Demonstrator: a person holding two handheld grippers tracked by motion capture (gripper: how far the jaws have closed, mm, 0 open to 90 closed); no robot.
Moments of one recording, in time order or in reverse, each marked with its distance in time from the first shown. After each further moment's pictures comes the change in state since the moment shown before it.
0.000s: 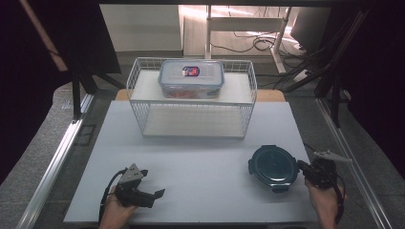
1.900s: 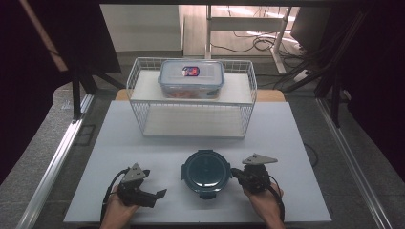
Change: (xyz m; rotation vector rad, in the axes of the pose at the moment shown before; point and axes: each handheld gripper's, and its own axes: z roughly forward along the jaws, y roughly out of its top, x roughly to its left) left arm -0.002 0.002 0.004 0.010 -0.009 0.010; right arm 0.175 0.003 0.030 0.050 0.354 -0.253
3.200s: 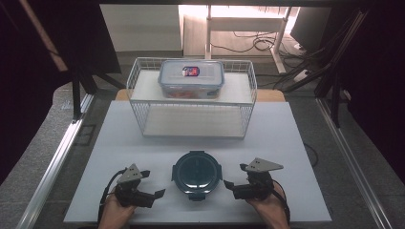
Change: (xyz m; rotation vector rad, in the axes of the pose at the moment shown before) left arm 0.003 -0.003 -0.005 -0.030 -0.041 -0.011; right arm 0.000 -0.010 -0.014 -0.105 0.095 -0.120
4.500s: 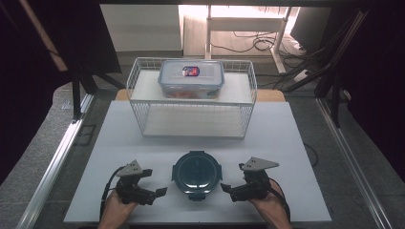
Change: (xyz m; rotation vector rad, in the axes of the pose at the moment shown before) left arm 0.002 0.016 0.001 0.000 -0.086 -0.069; right arm 0.006 0.008 0.006 0.037 0.048 -0.005
